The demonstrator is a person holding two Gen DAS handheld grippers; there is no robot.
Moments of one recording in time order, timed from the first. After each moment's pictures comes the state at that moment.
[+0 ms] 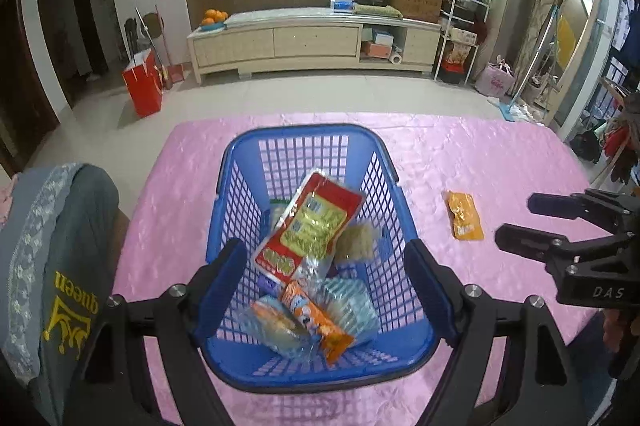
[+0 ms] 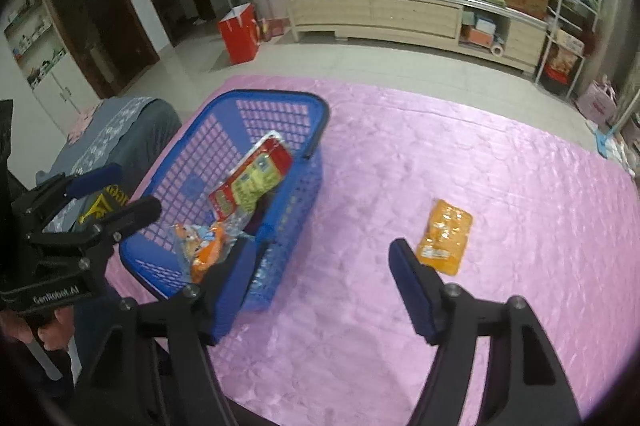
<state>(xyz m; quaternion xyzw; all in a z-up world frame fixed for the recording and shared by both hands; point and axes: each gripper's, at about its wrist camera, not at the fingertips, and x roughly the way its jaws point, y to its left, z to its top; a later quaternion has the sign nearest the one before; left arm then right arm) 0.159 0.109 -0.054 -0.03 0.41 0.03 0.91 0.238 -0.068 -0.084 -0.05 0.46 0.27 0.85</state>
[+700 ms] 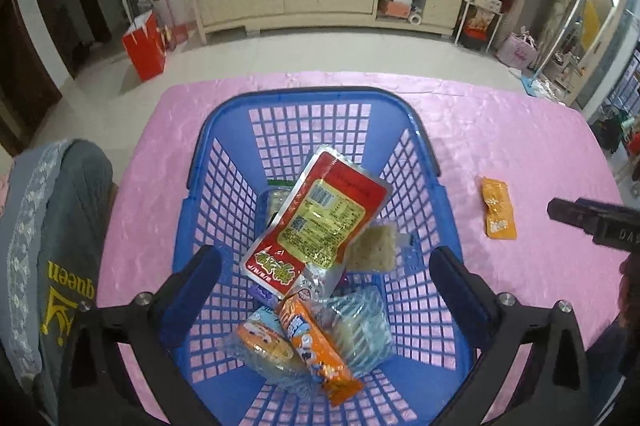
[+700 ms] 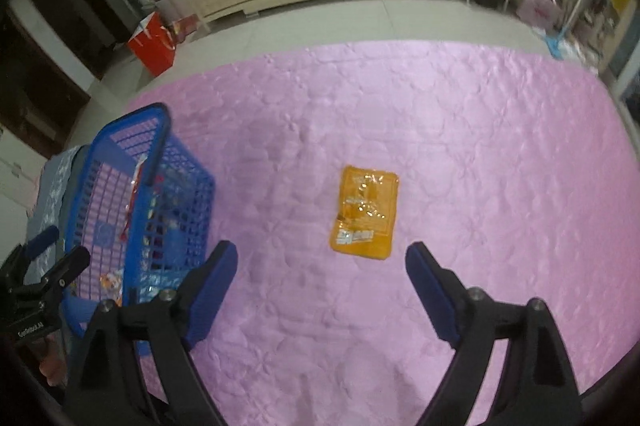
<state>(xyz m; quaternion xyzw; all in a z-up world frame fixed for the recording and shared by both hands) 0.228 0.117 -0.100 -0.04 0.49 0.05 0.87 0.319 -0.130 -0.141 0.04 0.54 0.15 0.83</state>
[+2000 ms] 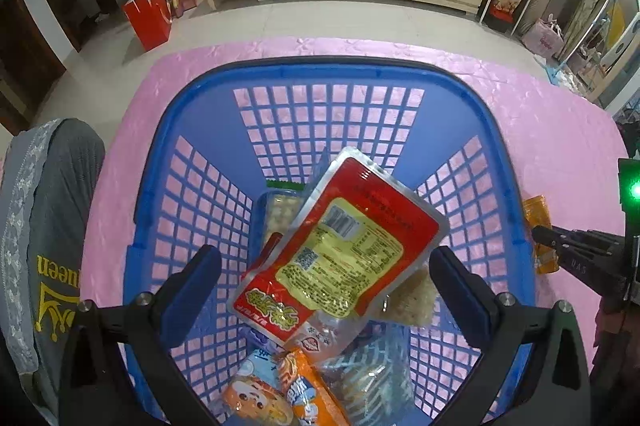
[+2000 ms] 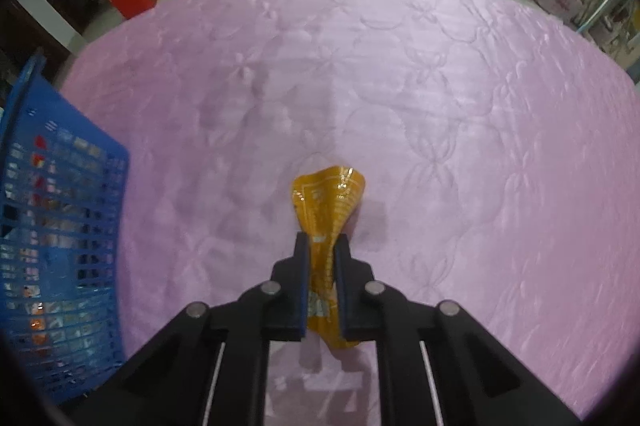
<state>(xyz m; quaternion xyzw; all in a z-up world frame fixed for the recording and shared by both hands) 0.290 0.129 -0.147 -0.05 0.54 0.08 0.84 0.350 -0.121 -0.230 -0.02 0.60 0.14 0.79</state>
